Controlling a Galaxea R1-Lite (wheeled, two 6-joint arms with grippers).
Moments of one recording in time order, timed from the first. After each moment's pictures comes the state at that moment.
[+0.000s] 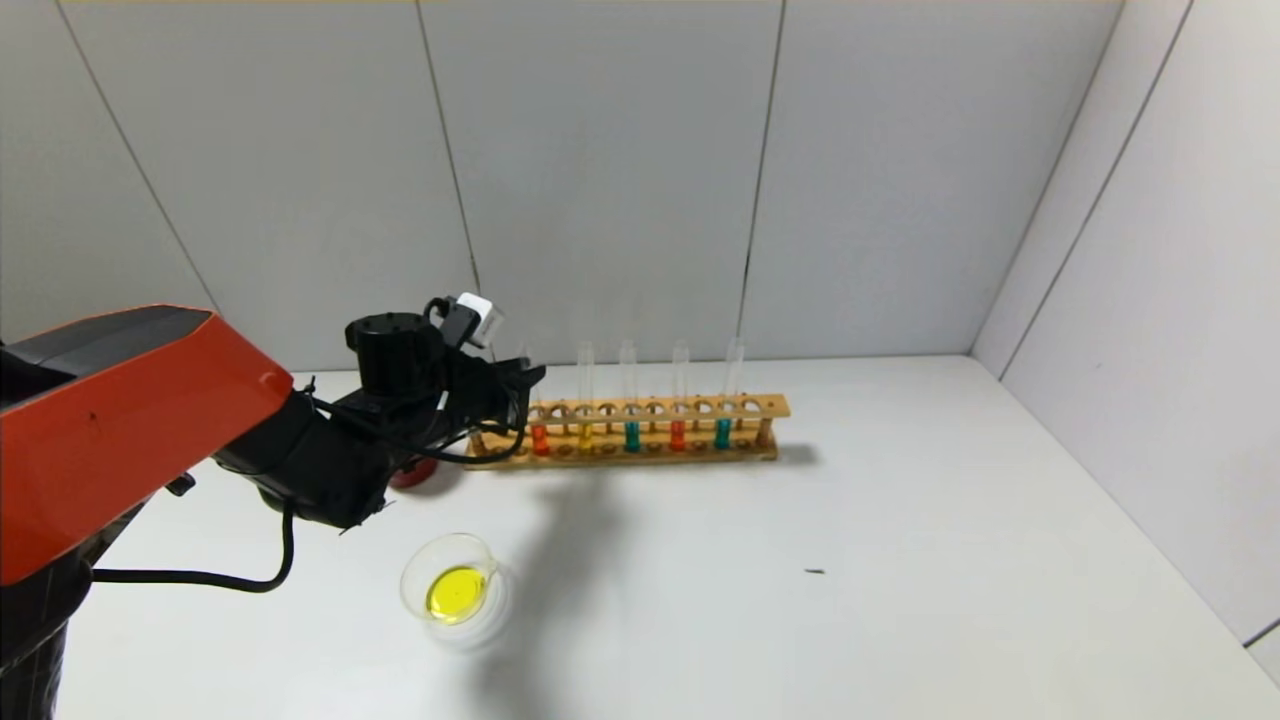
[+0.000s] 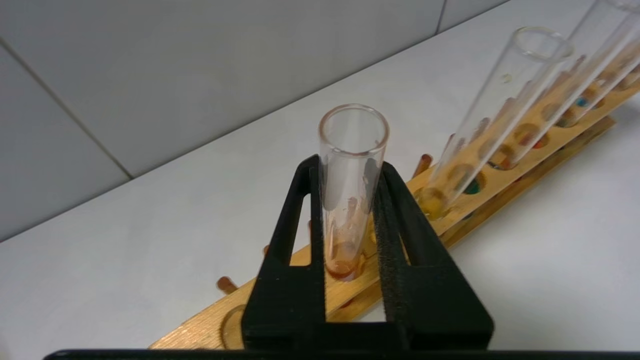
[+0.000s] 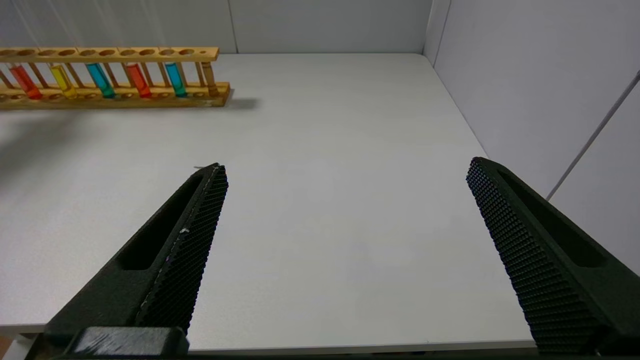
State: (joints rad) left arm -0.27 2.19 -1.01 -1.03 -0.29 0.11; right arm 0.00 0.00 0.00 0.00 0.00 0.00
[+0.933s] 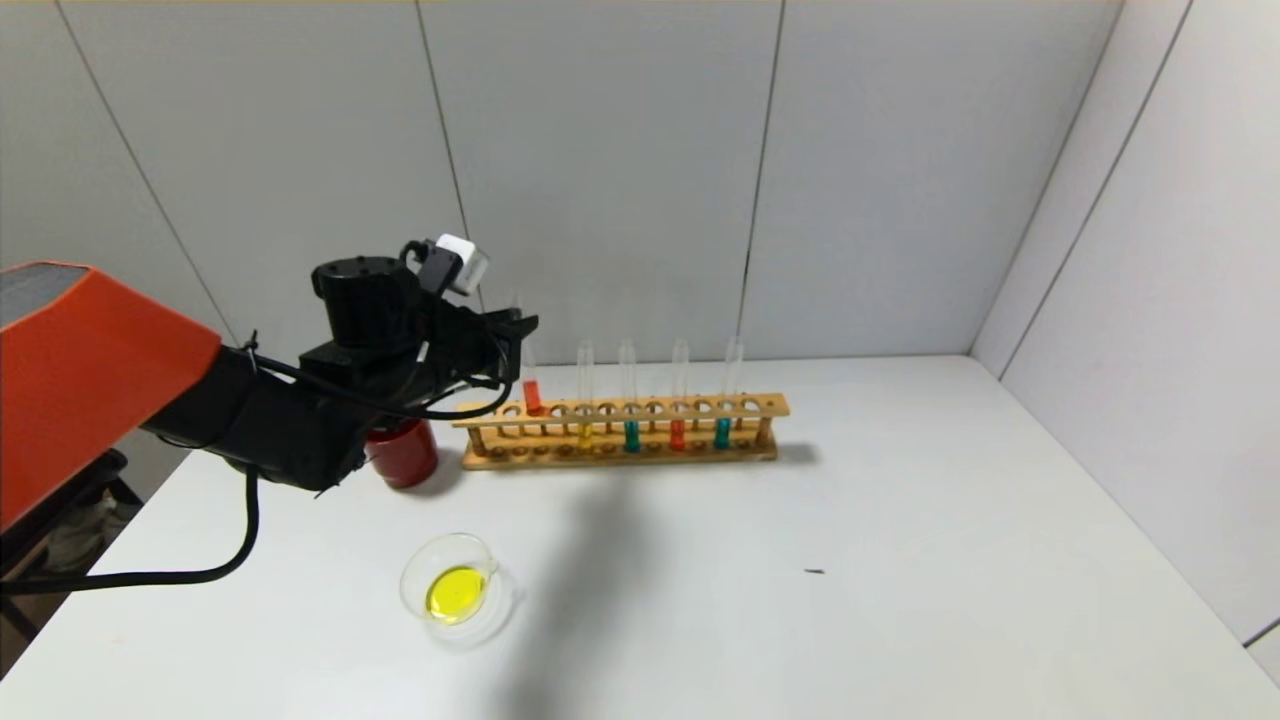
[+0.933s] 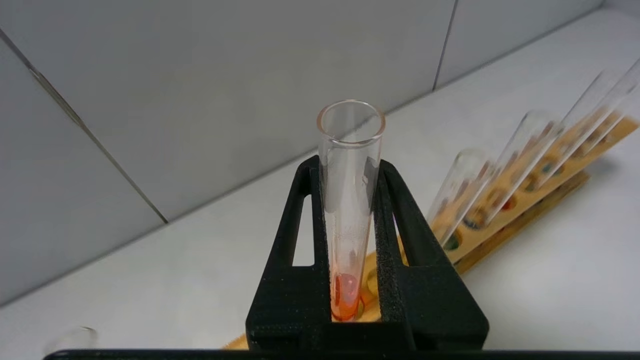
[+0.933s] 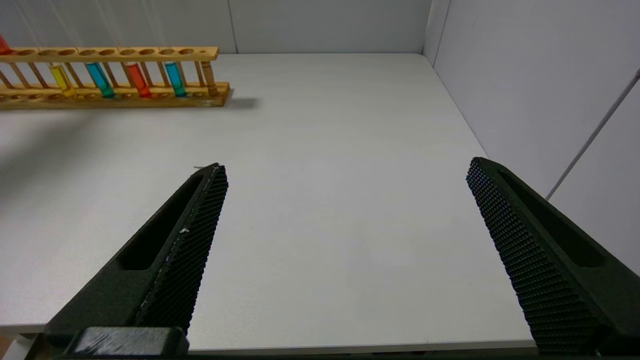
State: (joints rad) left arm -0.27 2.05 -1.07 -0.93 -0.25 0.11; right arm 0.00 0.00 0.00 0.00 0.00 0.00
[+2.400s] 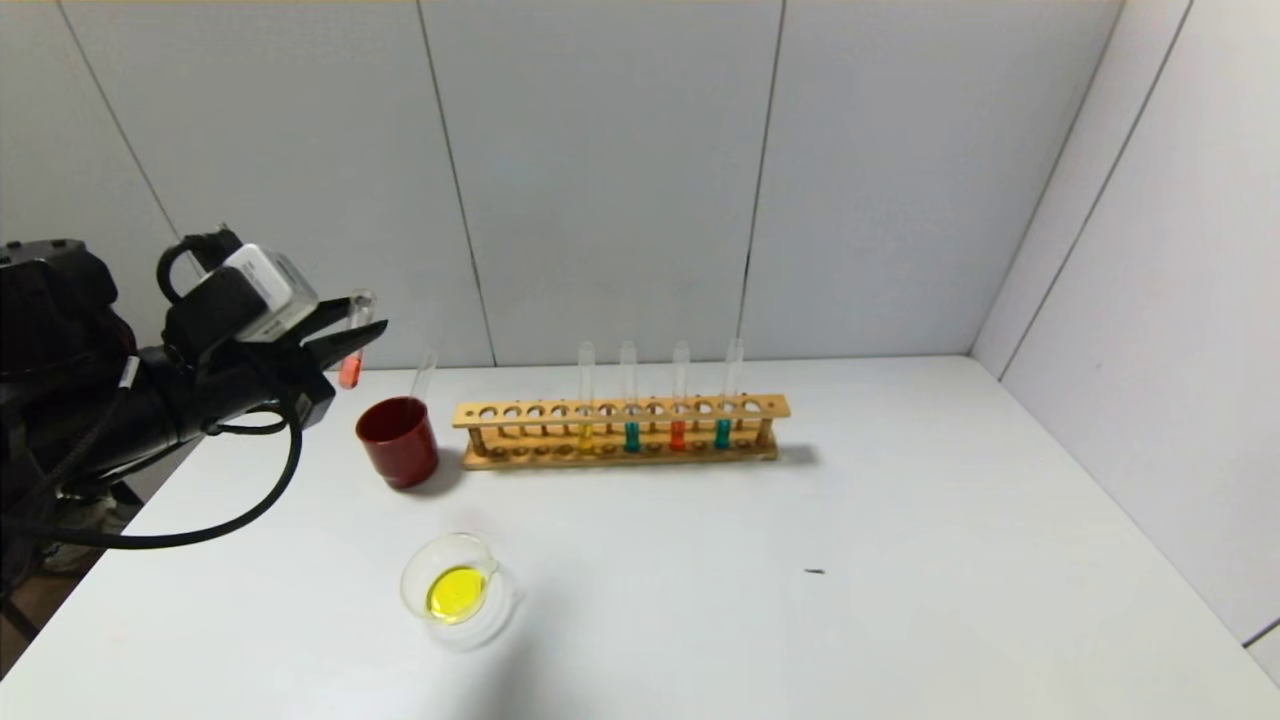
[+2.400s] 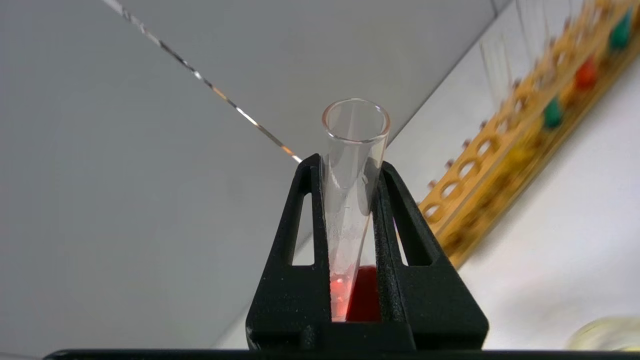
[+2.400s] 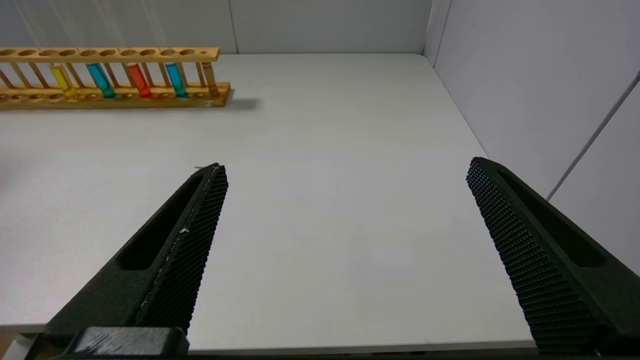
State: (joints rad) left arm -0.02 1.57 -0.66 -0.87 -0.49 0.78; right arm 0.00 0.00 0.00 0.00 0.00 0.00
